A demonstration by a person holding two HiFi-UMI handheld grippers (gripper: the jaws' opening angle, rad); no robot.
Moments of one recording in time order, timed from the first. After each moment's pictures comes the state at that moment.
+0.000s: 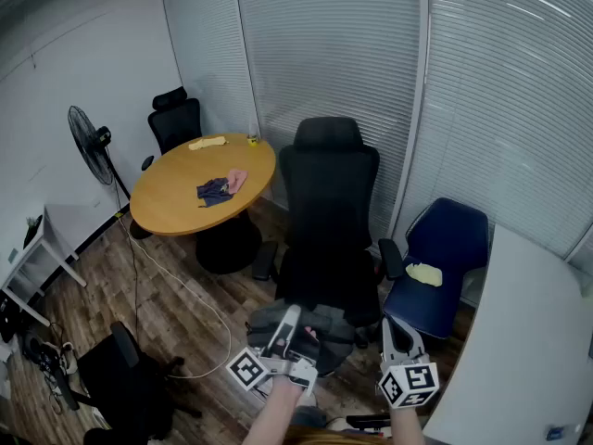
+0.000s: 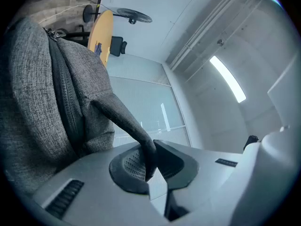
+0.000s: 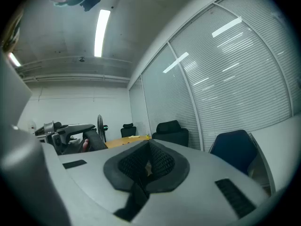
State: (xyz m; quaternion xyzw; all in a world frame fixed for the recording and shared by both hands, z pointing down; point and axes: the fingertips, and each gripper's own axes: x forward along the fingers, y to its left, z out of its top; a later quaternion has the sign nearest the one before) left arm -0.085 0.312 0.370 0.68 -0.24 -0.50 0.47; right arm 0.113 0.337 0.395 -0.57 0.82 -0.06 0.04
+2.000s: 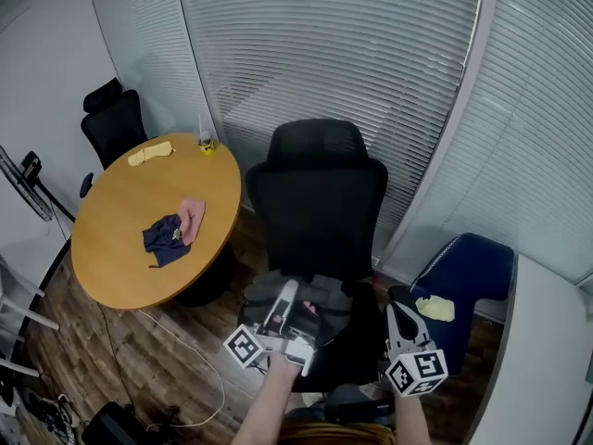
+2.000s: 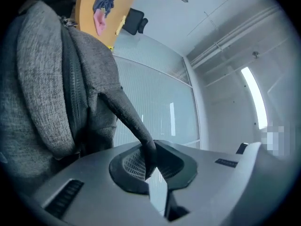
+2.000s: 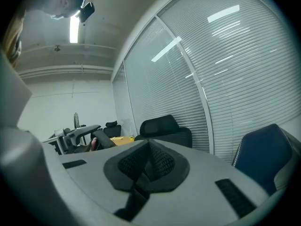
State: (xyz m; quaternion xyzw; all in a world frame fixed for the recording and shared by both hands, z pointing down) left arm -0.100 -0.150 0.408 0.66 -0.17 -0.49 0.54; right arm 0.100 -0.077 0.432 -0.61 0.78 -0.11 0.03
